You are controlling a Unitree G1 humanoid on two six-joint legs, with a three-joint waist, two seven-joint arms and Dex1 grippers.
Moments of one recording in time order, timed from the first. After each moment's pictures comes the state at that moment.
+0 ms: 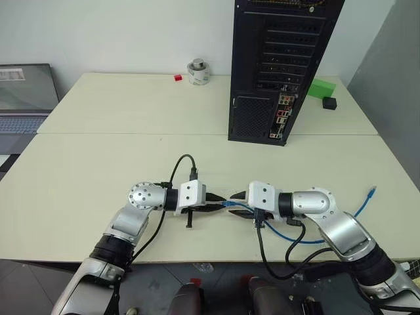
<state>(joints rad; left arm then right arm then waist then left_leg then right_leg) -0.42 0.52 -0.26 0.23 -0.11 -0.23 -1.20 -0.41 -0.60 0.38 -0.34 0.07 0.40 0.96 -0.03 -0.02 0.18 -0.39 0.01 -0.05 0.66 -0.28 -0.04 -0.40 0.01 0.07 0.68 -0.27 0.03</state>
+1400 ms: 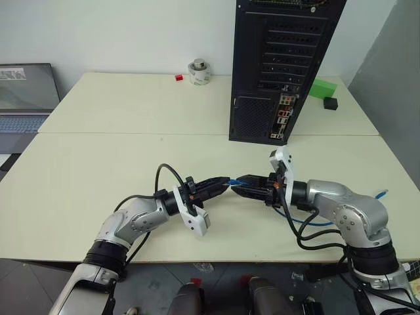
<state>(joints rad) -0.40 0.54 -0.20 0.30 0.65 -1.03 -0.21 -0.44 -0.42 0.06 -0.34 0.64 0.97 0.73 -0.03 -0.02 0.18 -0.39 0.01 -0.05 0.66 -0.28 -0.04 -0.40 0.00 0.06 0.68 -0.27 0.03</state>
